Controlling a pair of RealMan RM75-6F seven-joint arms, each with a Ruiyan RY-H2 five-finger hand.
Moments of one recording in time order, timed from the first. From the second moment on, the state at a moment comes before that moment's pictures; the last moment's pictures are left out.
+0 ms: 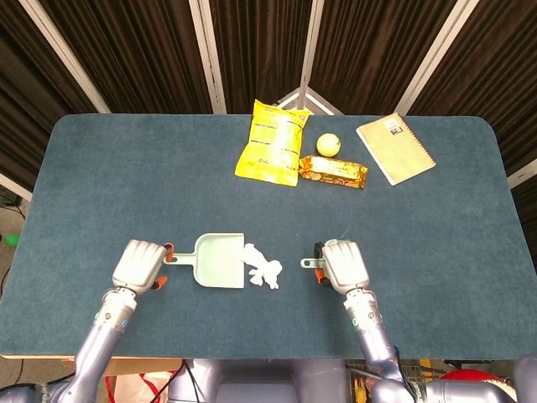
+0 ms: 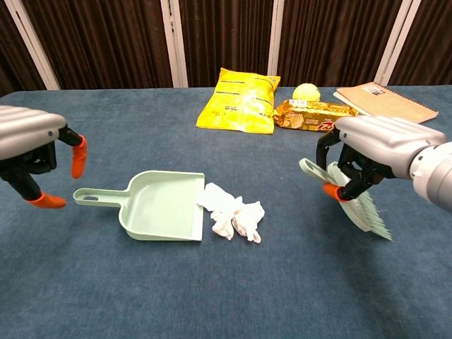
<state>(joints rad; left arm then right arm) -0.49 -1.45 -0.16 -1.91 0.99 1.19 0.95 0.59 -1.61 0.17 -1.82 -0.94 1.27 -0.77</state>
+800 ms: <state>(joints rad) -0.64 -1.59 -0.25 -1.87 0.60 1.31 1.06 0.59 -1.58 0.16 -1.84 -0.93 1.27 -0.75</state>
